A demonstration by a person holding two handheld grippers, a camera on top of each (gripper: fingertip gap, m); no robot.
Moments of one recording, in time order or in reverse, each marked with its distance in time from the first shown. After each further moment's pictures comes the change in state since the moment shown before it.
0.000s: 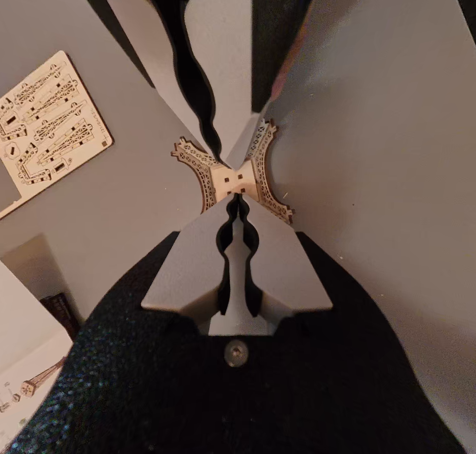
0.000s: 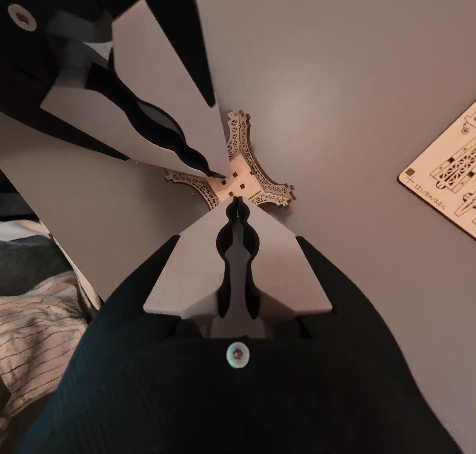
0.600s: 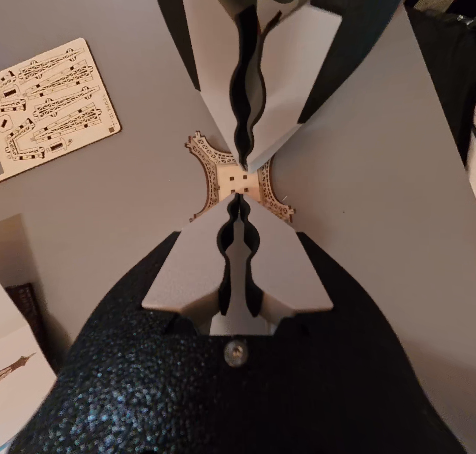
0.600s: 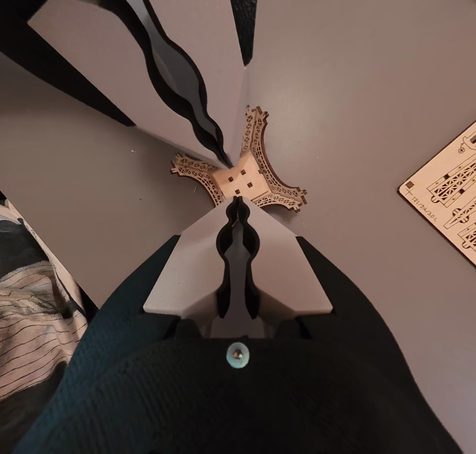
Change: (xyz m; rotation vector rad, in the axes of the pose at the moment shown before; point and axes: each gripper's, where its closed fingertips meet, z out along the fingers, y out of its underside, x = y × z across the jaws) left arm -0.004 -0.001 -0.009 0.105 0.050 -0.143; right arm -0.004 0.002 0.003 -0.051 0.057 -0.103
